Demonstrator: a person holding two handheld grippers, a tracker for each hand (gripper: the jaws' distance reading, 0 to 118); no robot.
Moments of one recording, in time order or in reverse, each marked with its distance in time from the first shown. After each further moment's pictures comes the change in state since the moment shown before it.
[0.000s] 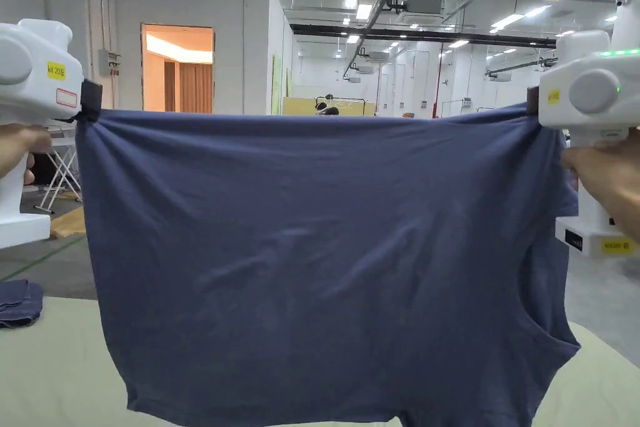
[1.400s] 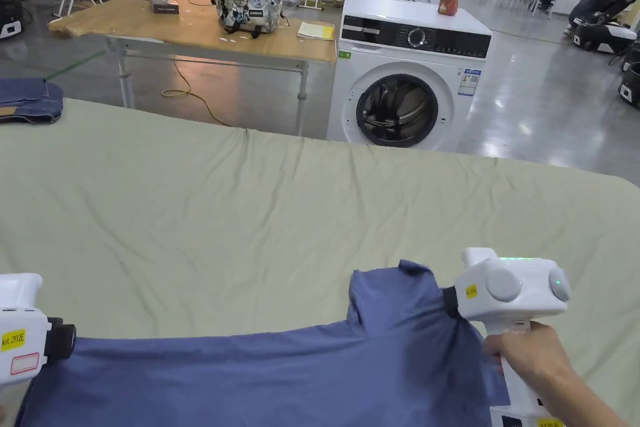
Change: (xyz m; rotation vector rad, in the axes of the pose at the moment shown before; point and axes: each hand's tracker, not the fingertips) left arm -0.028 -0.472 0.018 -0.700 -0.001 0.195; right arm -0.098 -0.476 -0.071 -0.879 0.345 0.099
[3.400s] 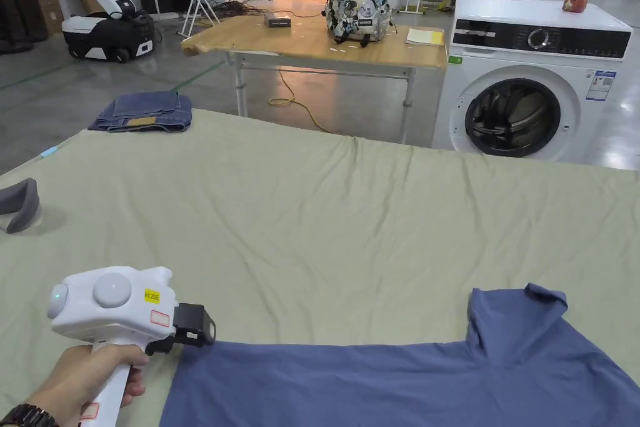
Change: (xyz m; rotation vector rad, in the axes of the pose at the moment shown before) left arm -0.069 0.027 -0.088 -0.255 -0.090 0.180; right arm -0.131 -0.182 0.105 0.281 -0.081 -0.014
